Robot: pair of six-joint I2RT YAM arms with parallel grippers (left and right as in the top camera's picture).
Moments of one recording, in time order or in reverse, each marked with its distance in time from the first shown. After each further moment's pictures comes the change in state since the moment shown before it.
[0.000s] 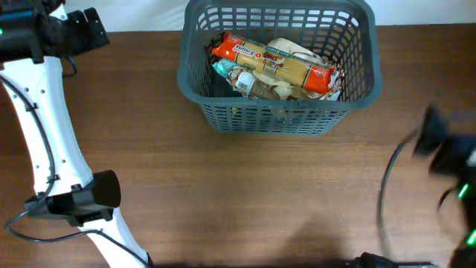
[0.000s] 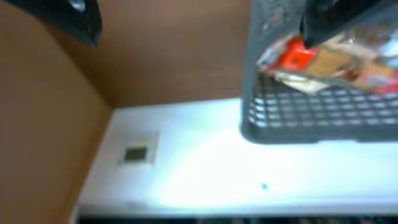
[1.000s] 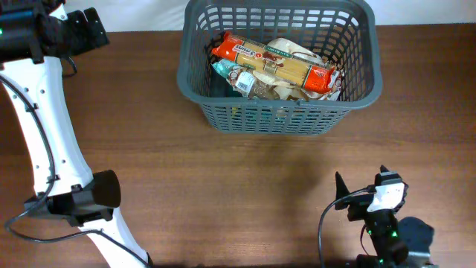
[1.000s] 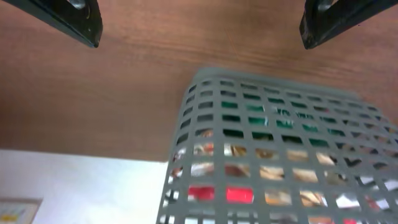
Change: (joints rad) left arm 0.000 0.000 0.000 0.000 0.000 0.000; right arm 0.209 -0.684 -1.051 0.312 -0.089 0.002
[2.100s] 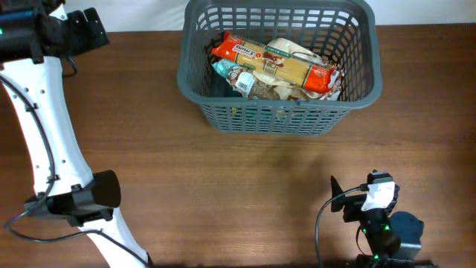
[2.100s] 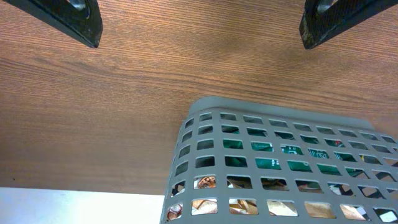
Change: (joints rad) left arm 0.000 0.000 0.000 0.000 0.000 0.000; right arm 0.000 0.000 -0.082 0.003 0.000 0.000
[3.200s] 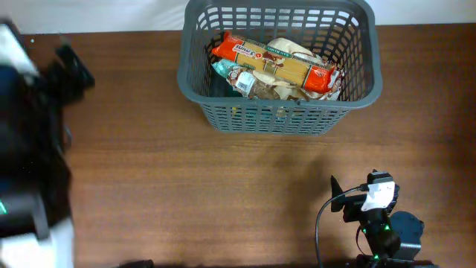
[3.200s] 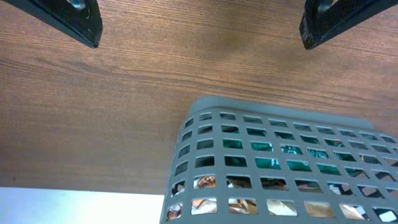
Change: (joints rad) left arm -0.047 -0.939 -1.067 0.762 -0.142 0.000; right arm 0.000 0.000 0.000 0.001 -0.001 0.000
